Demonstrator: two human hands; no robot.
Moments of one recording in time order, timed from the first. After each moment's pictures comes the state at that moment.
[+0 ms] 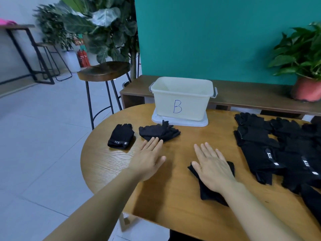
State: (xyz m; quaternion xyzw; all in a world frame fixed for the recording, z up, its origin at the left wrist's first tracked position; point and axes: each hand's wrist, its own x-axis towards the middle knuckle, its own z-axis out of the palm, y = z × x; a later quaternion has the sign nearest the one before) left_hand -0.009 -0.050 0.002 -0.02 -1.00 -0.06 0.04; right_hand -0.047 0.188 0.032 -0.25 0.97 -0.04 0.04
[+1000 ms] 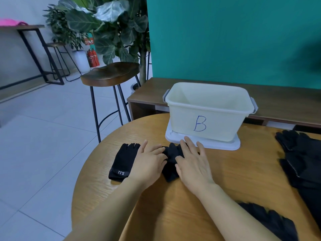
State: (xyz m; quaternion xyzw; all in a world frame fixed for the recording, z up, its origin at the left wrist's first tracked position) left_hand -0.110 -0.140 -0.014 -0.03 -0.98 -0.06 0.18; right_hand -0.164 0.030 -0.002 -0.34 0.93 0.02 -0.15
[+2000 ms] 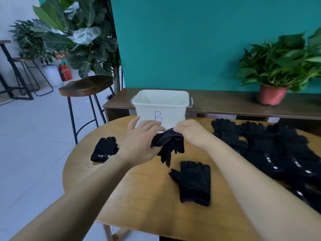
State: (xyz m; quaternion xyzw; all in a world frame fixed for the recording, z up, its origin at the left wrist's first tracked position) left_hand -0.019 -0.013 0.113 -0.16 -0.94 -0.06 0.29; right_hand -0.083 0.179 0.155 -0.21 0.88 -0.41 0.08
